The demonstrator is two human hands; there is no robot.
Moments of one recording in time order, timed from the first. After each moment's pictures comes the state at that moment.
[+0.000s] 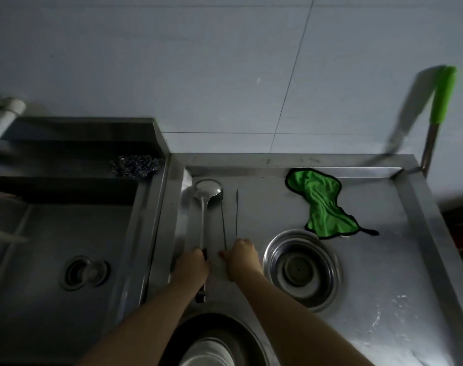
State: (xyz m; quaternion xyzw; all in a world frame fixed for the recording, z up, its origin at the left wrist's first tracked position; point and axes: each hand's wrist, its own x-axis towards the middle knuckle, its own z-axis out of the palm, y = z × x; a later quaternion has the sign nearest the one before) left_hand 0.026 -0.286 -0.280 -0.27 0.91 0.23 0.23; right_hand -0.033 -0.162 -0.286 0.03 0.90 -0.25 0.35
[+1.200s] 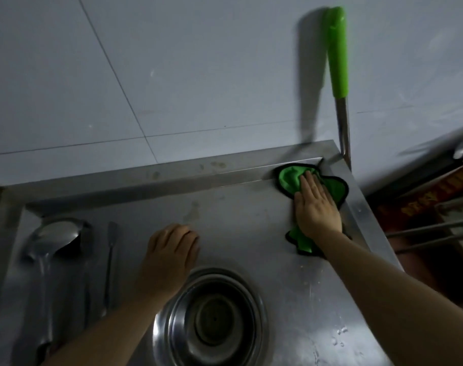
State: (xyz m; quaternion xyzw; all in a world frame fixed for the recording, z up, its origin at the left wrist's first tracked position) left_hand -0.136 -0.135 -0.386 0.14 0.97 0.09 -0.18; right_hand -0.260 0.205 -0.356 -0.01 0.99 -0.10 0.04
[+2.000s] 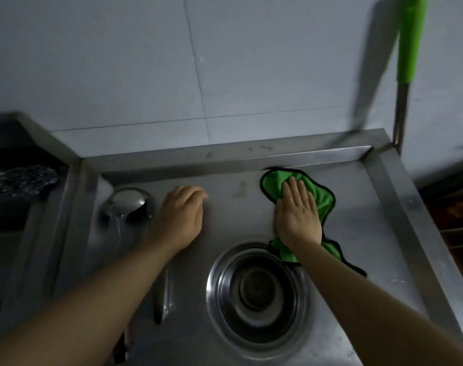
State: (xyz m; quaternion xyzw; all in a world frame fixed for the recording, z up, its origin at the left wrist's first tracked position) left_hand -0.147 -0.216 -0.321 0.09 0.98 0.16 -0.10; right_hand -0.189 0.067 -0.362 -0.05 0.99 -0.12 0.08
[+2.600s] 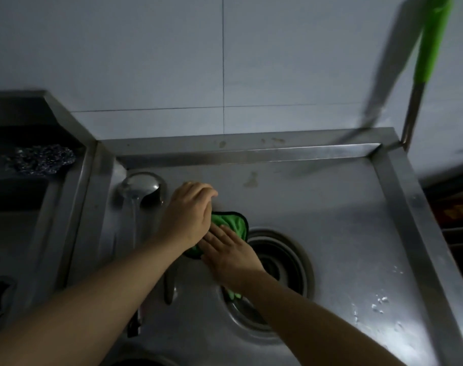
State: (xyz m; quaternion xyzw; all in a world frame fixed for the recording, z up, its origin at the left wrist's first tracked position) left_hand -0.114 -0.216 -0.300 0.08 0.97 0.19 -0.08; right_hand -0.075 -0.053 -0.374 -0.41 0.90 -0.10 0.12
